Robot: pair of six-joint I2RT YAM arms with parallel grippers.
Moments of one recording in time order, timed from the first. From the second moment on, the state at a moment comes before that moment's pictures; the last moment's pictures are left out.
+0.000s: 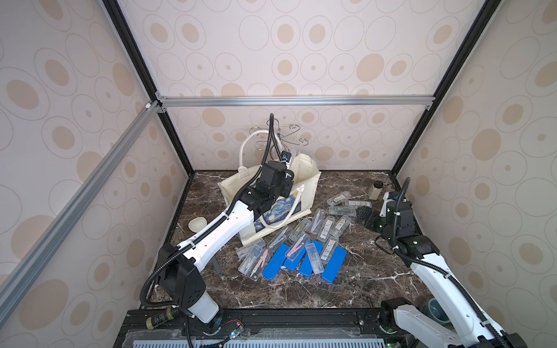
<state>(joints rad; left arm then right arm) -0.64 1.58 1.51 -0.41 -0.32 0.02 0.18 0.94 0.80 -0.45 0.10 0.48</state>
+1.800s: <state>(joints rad) -0.55 1.82 1.60 -0.73 -0.47 0.42 0.17 0.98 0.77 -0.42 0.06 0.49</state>
